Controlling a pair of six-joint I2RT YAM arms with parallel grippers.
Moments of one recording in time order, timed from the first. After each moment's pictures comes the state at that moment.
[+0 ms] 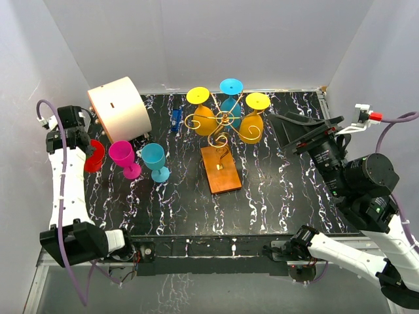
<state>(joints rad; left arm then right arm) 0.23 1.24 1.37 -1.13 -0.49 -0.46 0.82 0.69 1.22 -0.17 0.35 0.52</state>
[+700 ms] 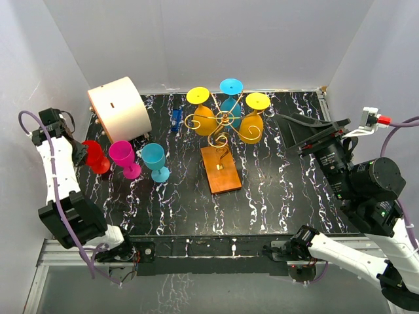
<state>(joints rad) 0.46 1.41 1.38 -1.10 -0.18 -0.59 0.82 0.66 1.21 -0.18 0.37 0.52</state>
